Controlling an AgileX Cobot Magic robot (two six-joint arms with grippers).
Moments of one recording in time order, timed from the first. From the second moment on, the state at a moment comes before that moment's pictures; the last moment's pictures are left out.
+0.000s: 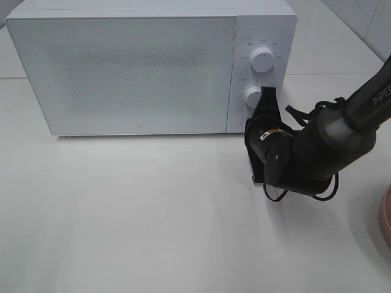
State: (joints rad) left arm 0.06 0.00 -0.52 -0.22 1.07 0.10; right arm 0.59 2.12 -0.82 0.73 -0.93 1.34
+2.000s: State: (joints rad) left arm 0.06 0.00 -0.52 -0.22 1.07 0.10; right arm 0.58 2.18 -0.93 0.81 -0.95 1.26
